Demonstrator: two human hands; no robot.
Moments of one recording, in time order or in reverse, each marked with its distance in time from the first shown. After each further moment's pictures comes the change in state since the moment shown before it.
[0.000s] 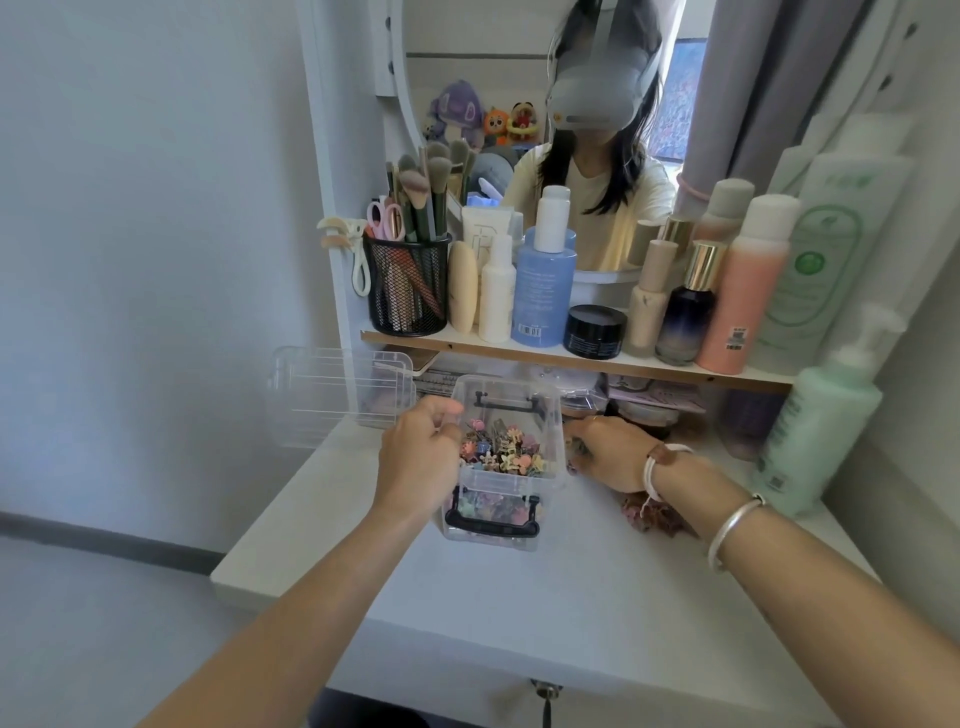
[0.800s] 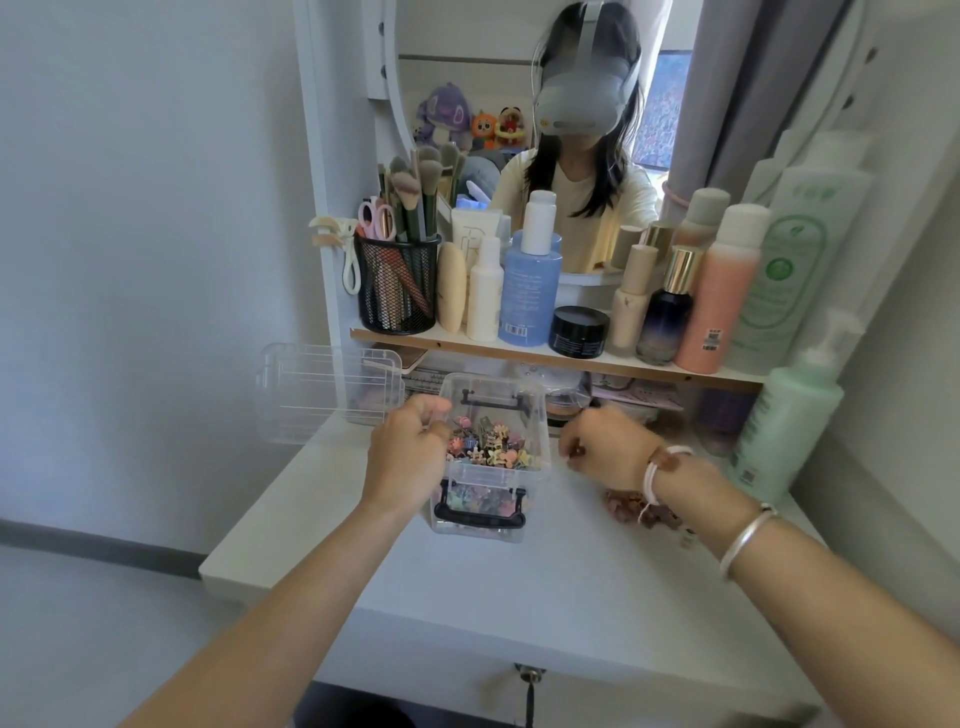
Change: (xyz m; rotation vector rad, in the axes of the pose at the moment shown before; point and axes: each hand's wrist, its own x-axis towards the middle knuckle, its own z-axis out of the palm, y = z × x) left_hand -0.003 -0.001 -0.001 -0.031 -0.023 0.001; right_hand -0.032 -0.015 -0.019 -0.040 0.118 -0.023
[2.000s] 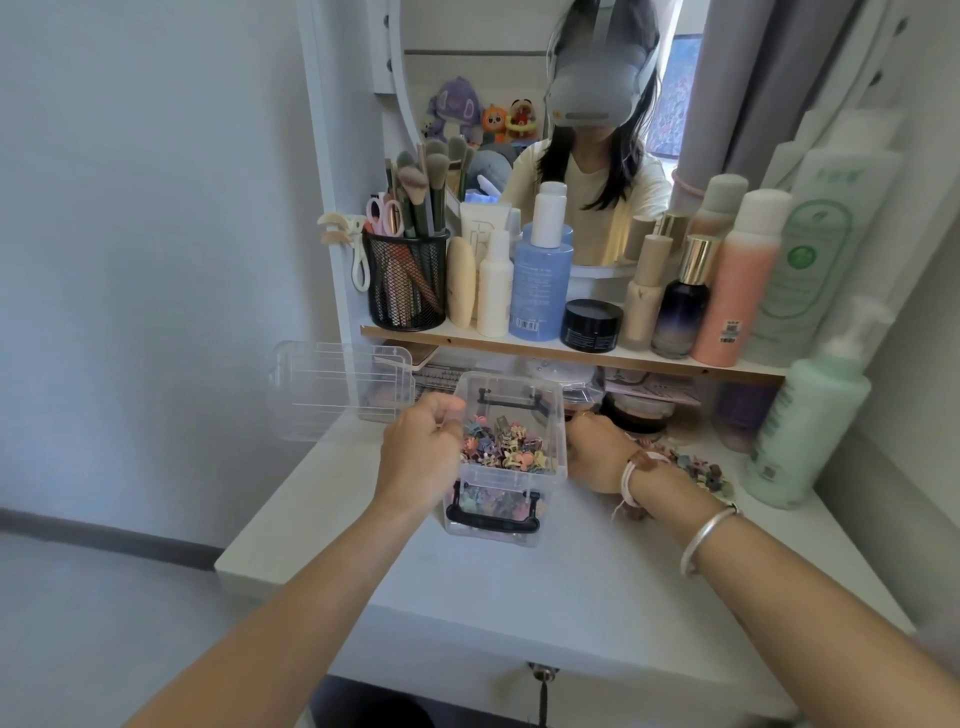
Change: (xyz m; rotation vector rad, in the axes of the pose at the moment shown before) left_hand -0.003 0.002 0.000 0.009 -0.021 -0.012; right_hand 0.013 -0.013 0.021 0.122 -0.033 0.077
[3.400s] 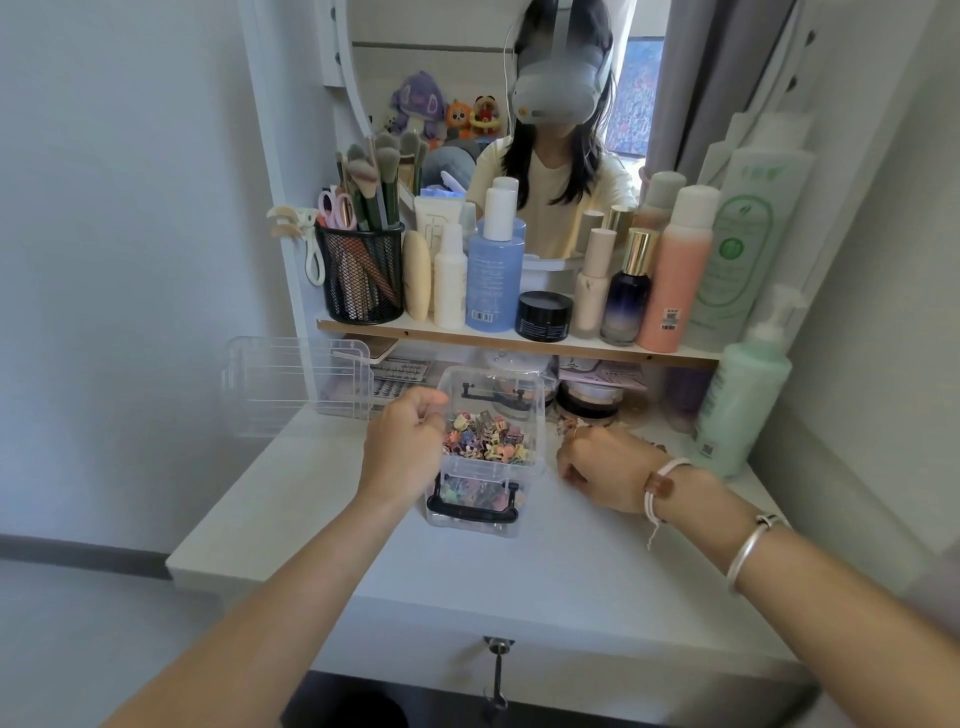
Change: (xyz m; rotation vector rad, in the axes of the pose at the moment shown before) left_hand -0.010 0.009 0.016 -0.028 -0.051 0.006; right_hand -0.047 0.035 -0.008 -0.425 -0.043 -0.190
